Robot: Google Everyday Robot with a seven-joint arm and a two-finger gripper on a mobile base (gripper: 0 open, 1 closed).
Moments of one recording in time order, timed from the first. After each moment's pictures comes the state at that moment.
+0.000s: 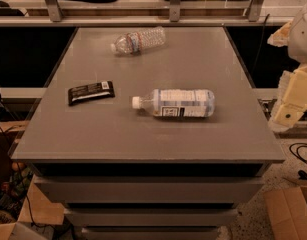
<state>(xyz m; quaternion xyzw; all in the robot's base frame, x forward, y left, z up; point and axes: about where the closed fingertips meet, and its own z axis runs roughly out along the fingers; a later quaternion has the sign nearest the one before) 0.438 -0.216 0.977 -0.60 0.78 -0.04 0.16</state>
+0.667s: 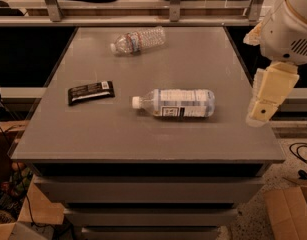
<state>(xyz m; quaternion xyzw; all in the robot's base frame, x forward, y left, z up) 0.453 -0.186 0.971 -0.63 0.76 -0.03 0.16</state>
